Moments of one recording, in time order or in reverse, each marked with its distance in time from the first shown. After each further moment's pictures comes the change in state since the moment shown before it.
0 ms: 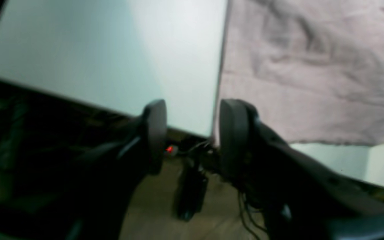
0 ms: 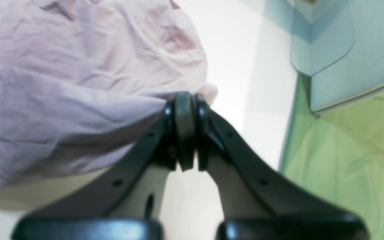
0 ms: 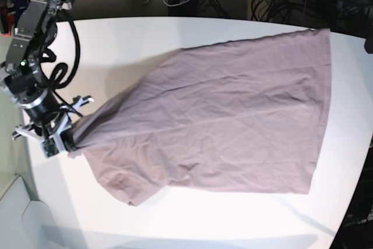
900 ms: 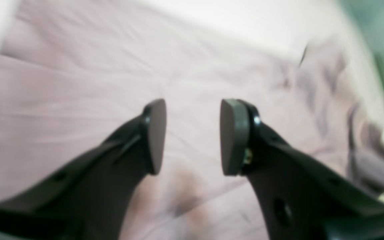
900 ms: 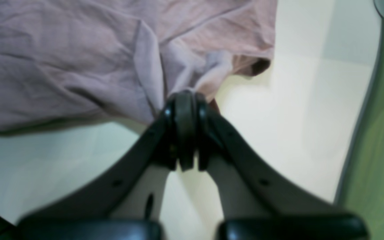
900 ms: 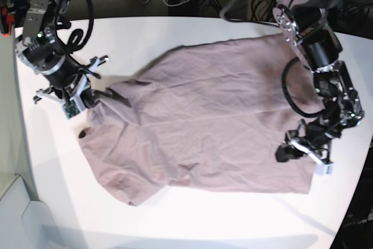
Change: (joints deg) left arm -39.6 20.0 32.1 -13.8 35.3 0.6 -25.9; right arm -12.7 -2.0 -2.8 0.0 -0.2 0.0 1.1
